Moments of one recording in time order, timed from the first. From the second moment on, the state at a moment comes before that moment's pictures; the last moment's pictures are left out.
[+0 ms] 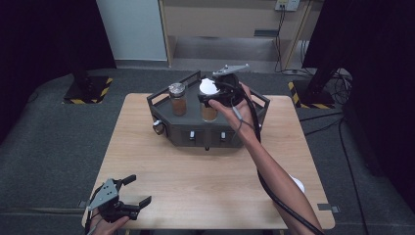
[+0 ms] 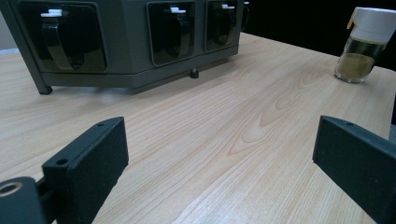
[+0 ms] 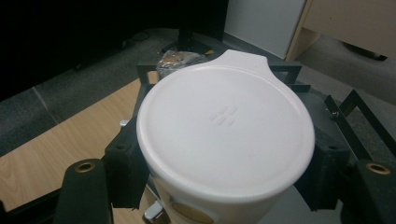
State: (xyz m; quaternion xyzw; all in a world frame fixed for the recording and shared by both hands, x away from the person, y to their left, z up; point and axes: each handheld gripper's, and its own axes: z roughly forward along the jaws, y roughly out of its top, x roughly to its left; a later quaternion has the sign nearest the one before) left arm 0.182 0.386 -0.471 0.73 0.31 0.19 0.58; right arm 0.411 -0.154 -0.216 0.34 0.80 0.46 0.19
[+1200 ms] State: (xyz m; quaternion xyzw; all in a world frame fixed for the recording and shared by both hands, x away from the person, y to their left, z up) left arm 0.182 0.386 -0.471 0.73 0.31 0.19 0.58; right arm 0.460 -0.119 -0.255 0.41 0.78 0.42 0.21
